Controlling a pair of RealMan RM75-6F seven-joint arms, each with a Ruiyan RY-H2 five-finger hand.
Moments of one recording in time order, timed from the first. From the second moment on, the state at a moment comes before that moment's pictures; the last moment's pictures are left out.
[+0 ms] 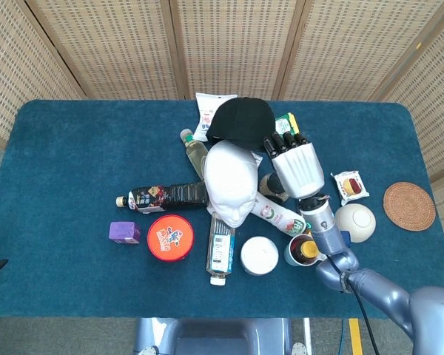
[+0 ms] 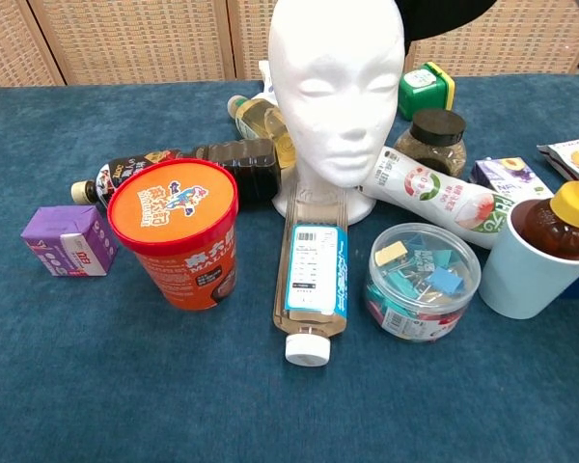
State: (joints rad) left arm -0.06 -0.77 0.00 -1.75 1.55 1.48 -0.44; right arm 0.80 -1.69 0.42 -0.98 -1.69 1.51 -0.35
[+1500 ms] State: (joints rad) left arm -0.06 -0.77 0.01 -1.75 1.57 1.48 -0.44; right arm 0.66 -1.24 0.10 -1.43 -1.72 1.28 -0.55
